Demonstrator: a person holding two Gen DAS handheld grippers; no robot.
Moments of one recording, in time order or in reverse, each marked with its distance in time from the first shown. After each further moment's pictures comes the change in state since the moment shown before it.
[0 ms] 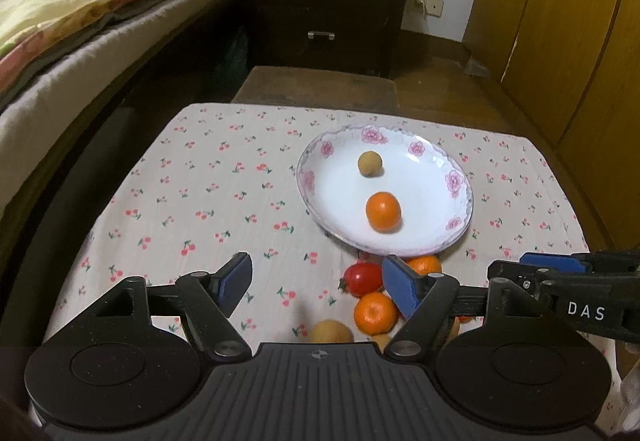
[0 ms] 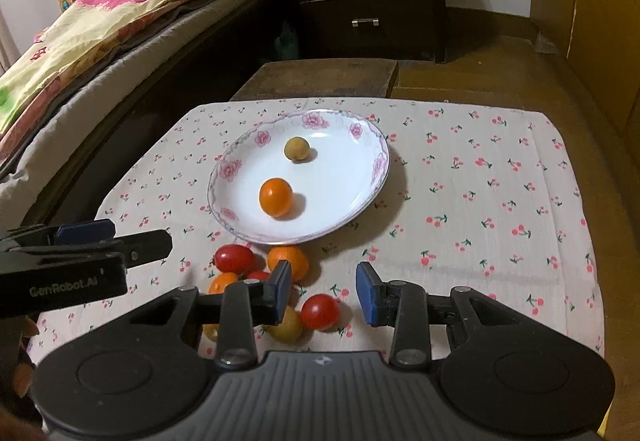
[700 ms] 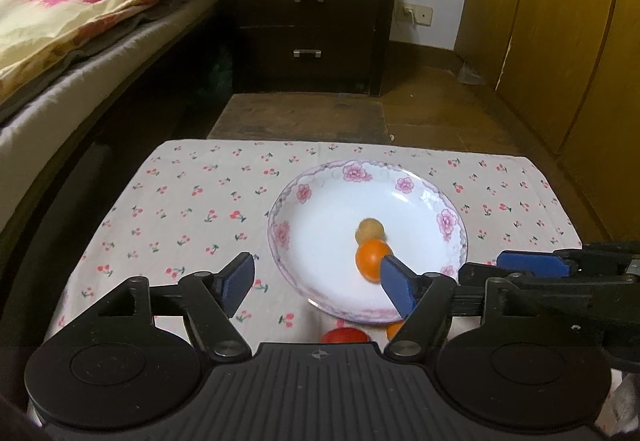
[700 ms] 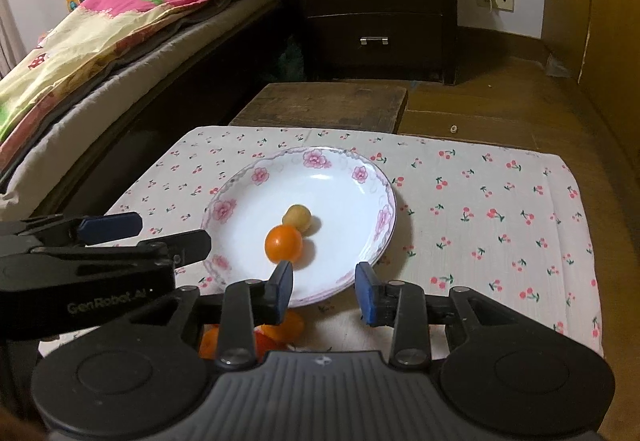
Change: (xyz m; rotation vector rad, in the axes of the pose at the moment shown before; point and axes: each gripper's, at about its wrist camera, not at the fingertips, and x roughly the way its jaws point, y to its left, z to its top) left arm 0.026 -0.020 0.034 0.043 -0.045 0.000; right arm 0.019 -0.001 0.037 -0.034 -0.041 0.004
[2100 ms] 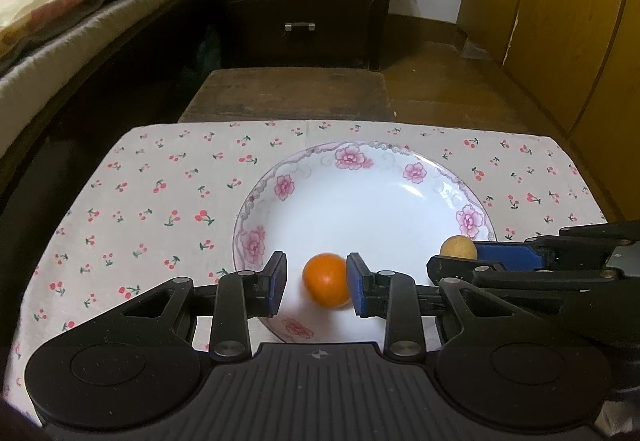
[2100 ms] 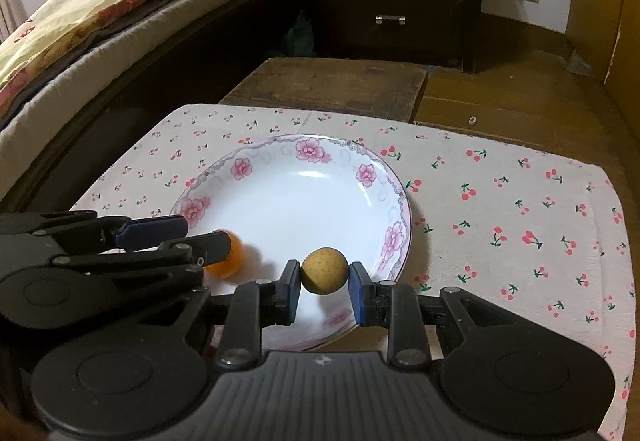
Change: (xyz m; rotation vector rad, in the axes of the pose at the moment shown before) left arm 0.066 -0.014 0.010 0.022 0.067 0.007; right arm 0.068 -0.010 0.020 -0.051 0.066 0.020
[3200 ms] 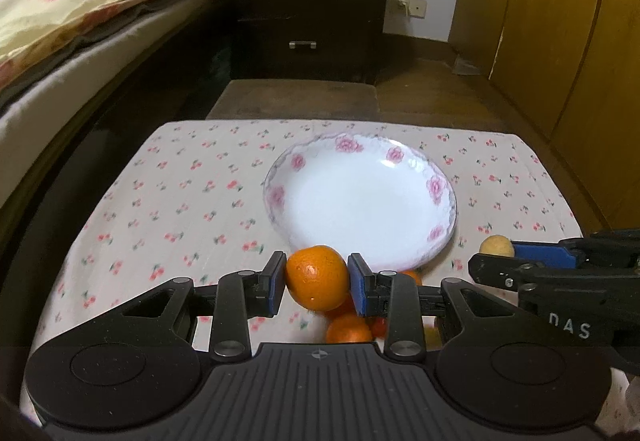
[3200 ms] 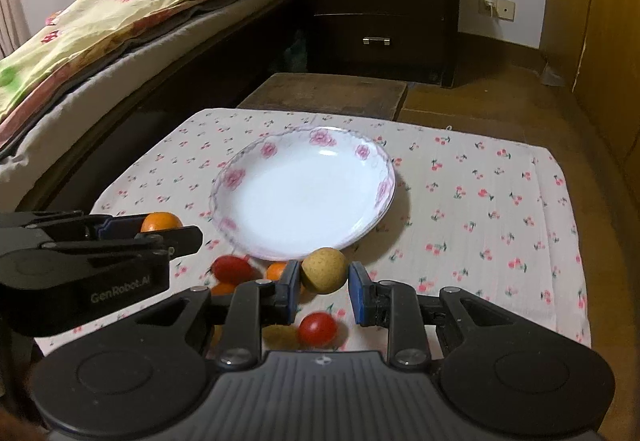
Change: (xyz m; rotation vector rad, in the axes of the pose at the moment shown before) left arm -0.072 0.008 -0.039 -0.007 -0.059 -0.008; right arm -0.081 0.023 -0.050 0.002 -0.070 -0.051
